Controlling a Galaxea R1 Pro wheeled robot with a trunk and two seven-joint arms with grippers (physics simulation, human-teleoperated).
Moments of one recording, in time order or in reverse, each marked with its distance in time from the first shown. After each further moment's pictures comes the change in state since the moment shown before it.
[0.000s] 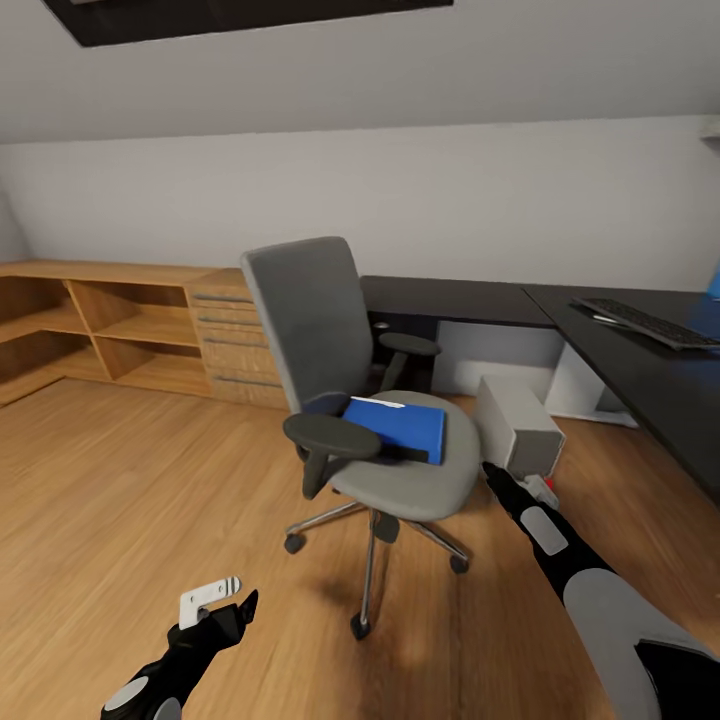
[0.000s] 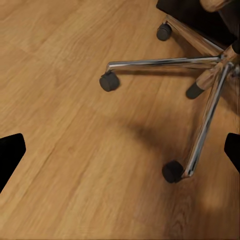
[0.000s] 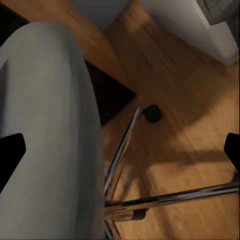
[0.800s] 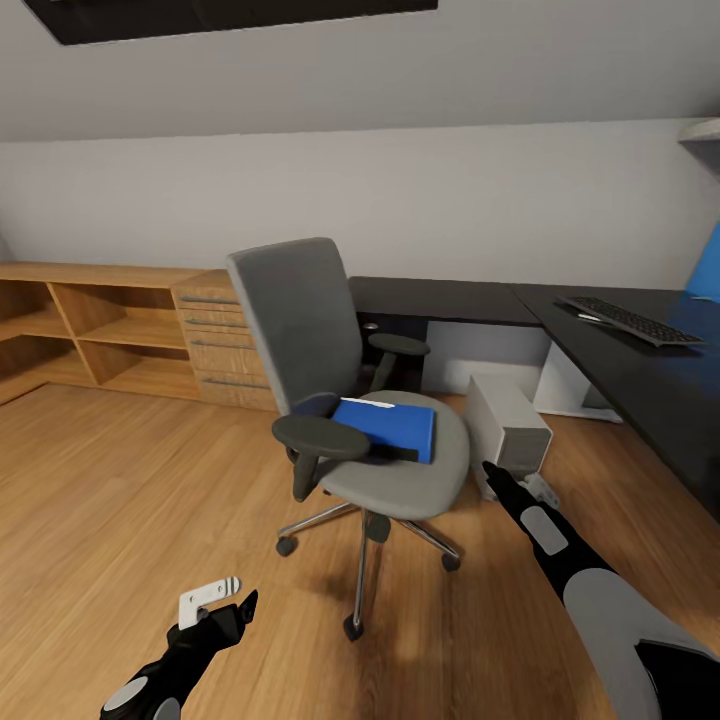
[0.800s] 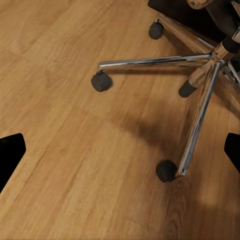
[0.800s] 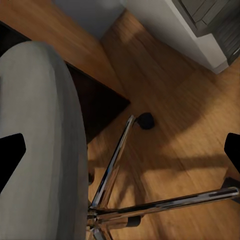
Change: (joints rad) left arm 0.000 0.001 0.001 0.000 0.001 0.000 0.000; right arm 0.000 0.000 0.000 -0.003 0.000 0.000 0.000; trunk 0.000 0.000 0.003
